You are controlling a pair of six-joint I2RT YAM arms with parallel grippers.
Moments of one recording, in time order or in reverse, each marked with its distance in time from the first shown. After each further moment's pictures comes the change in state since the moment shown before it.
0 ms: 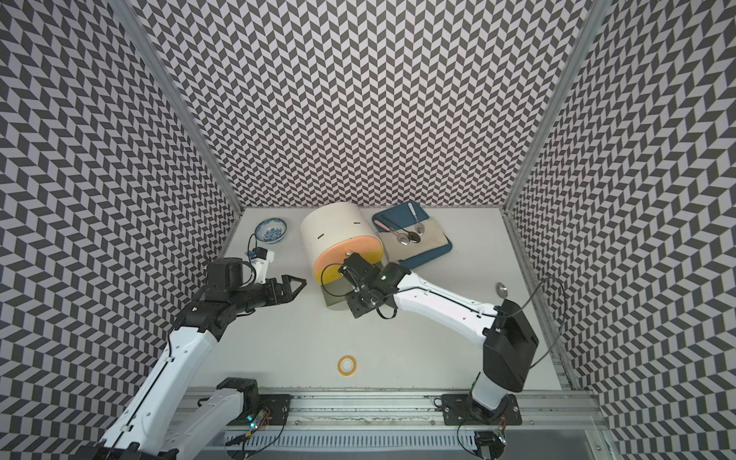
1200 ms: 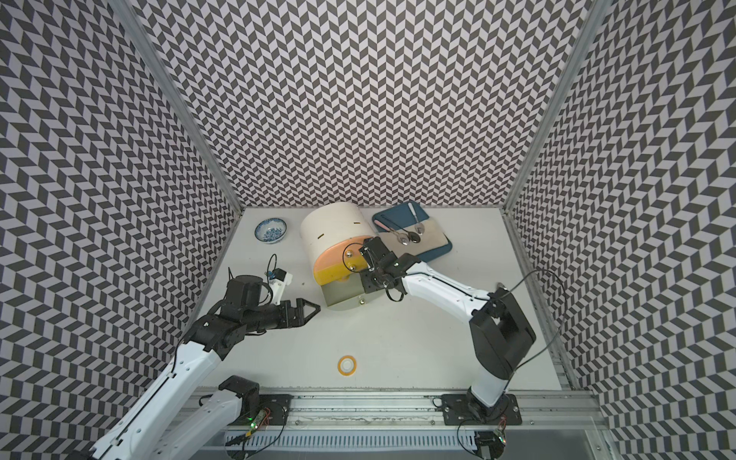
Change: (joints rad) left arm -0.241 -0.088 -0.120 -0.054 -0.043 -0.125; right arm -0.172 0.041 -0.120 0.272 0.008 -0.034
